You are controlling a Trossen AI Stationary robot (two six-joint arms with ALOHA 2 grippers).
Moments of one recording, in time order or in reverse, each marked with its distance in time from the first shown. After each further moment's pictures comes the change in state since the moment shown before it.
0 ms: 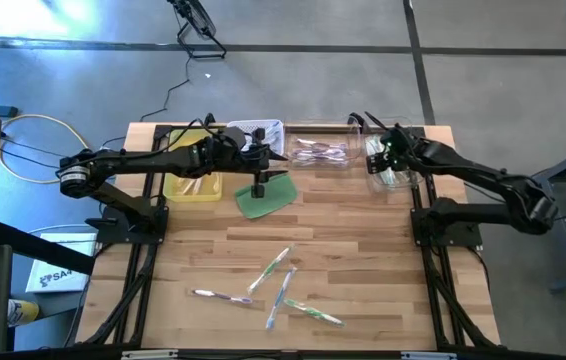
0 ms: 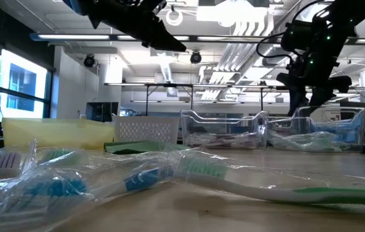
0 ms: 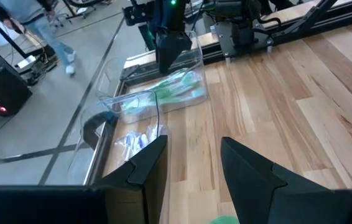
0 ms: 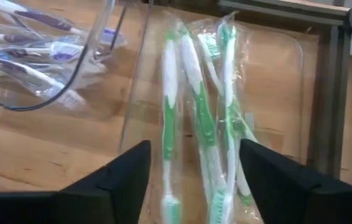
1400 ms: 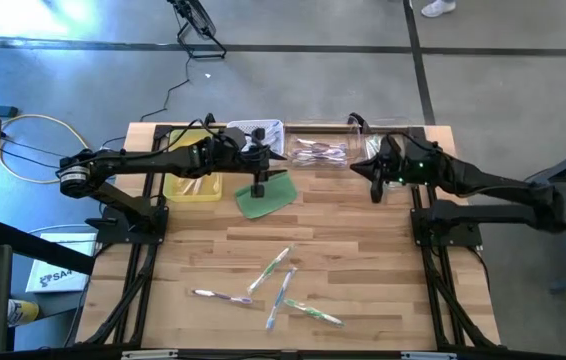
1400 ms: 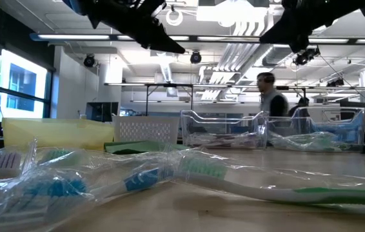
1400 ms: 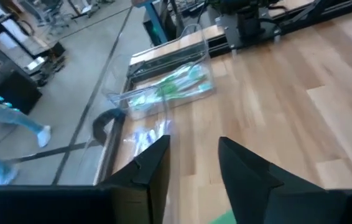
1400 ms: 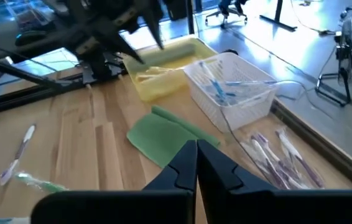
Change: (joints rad) left arm 0.000 0.000 -0.001 -0.010 -0.030 0.045; right arm 0.415 -0.287 0.000 0.440 -0.284 -0.421
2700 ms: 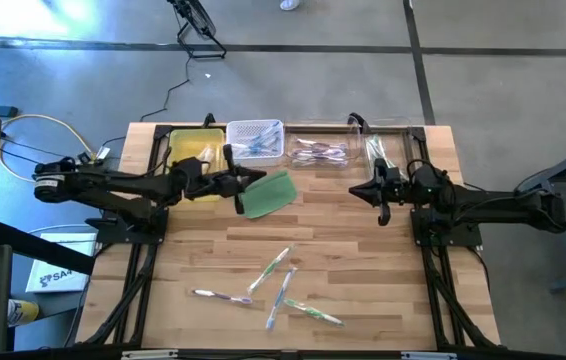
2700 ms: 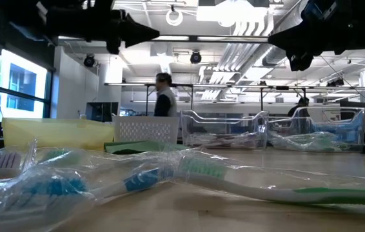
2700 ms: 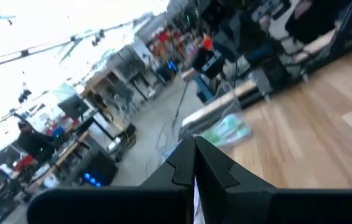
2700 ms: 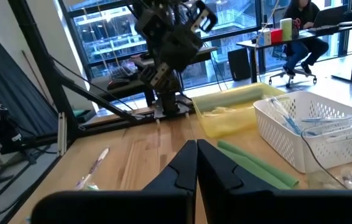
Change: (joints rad) left arm -0.144 -0.235 -0.489 0.665 -0.175 0.221; right arm 0.084 -0.147 -0.446 0.633 -0.162 0.057
